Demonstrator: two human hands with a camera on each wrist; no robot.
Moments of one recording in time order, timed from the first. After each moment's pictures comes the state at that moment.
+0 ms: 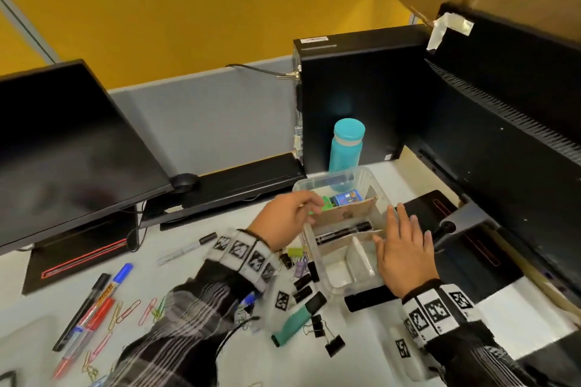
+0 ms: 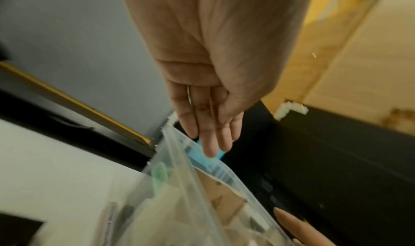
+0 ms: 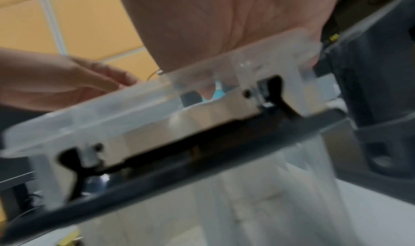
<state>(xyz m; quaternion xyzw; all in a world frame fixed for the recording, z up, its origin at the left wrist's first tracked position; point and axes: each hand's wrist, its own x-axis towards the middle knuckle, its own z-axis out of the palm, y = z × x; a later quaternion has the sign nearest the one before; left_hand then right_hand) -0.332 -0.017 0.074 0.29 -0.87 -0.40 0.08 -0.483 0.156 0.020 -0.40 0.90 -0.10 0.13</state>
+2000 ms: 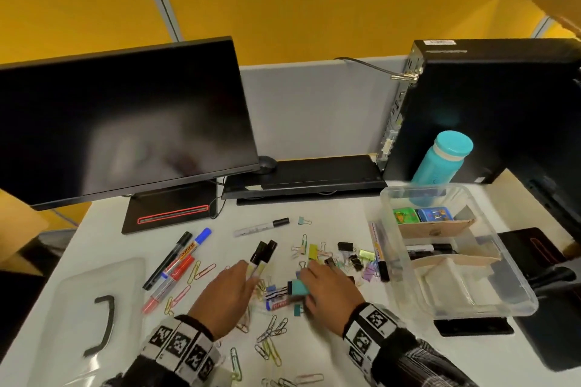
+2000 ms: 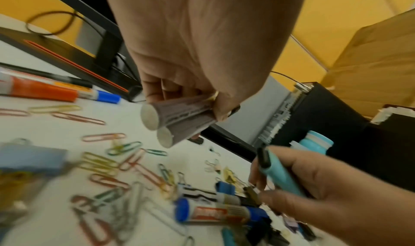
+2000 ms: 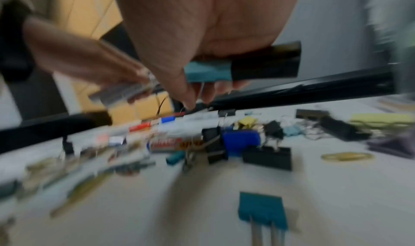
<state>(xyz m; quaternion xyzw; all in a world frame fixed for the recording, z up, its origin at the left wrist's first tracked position) -0.086 -0.002 0.017 0.50 -0.82 -0.29 0.00 -0.295 0.060 -0.019 -0.75 0.63 -0.07 0.18</state>
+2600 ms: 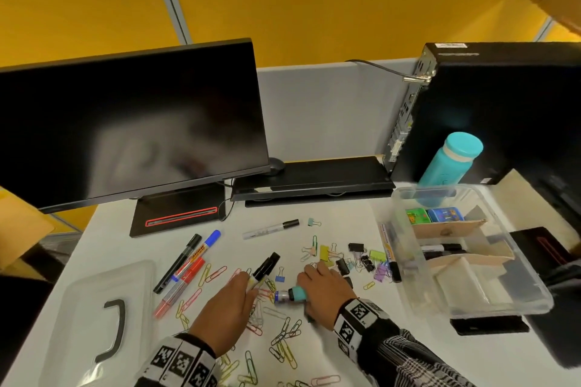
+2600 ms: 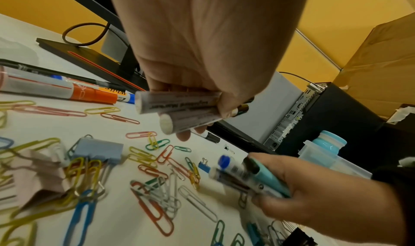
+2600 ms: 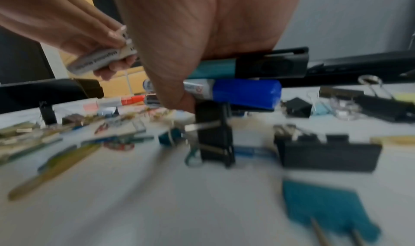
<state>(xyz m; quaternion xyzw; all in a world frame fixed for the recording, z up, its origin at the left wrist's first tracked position) -0.056 0.007 0.006 0.51 -0.80 -0.31 0.01 -0.266 0.040 -0.041 -0.75 0.64 0.05 0.17</state>
